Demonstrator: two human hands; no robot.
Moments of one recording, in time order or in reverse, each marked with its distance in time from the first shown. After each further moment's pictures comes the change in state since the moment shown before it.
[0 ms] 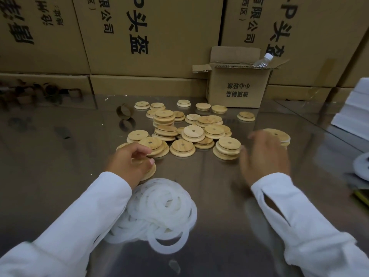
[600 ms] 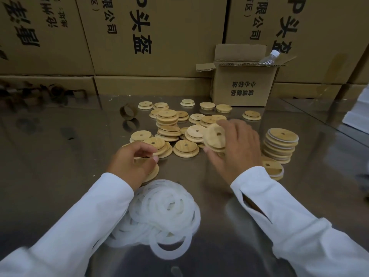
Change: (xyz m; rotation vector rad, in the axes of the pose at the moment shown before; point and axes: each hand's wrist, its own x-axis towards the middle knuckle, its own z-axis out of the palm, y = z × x) left_hand 0.000 0.003 0.001 -0.039 0.017 0.103; right_hand 0.002 -0.043 0.014 0.146 0.045 -0.356
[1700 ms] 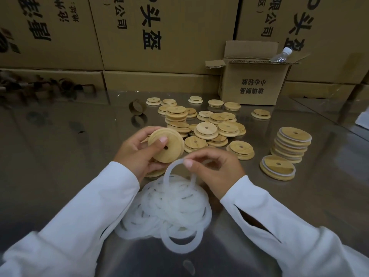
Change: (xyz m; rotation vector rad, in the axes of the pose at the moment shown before) left_hand -0.001 0.007 -0.009 -0.740 -0.151 -0.212; right_hand -0.023 -0.057 -0.009 1.135 -0.323 0.278
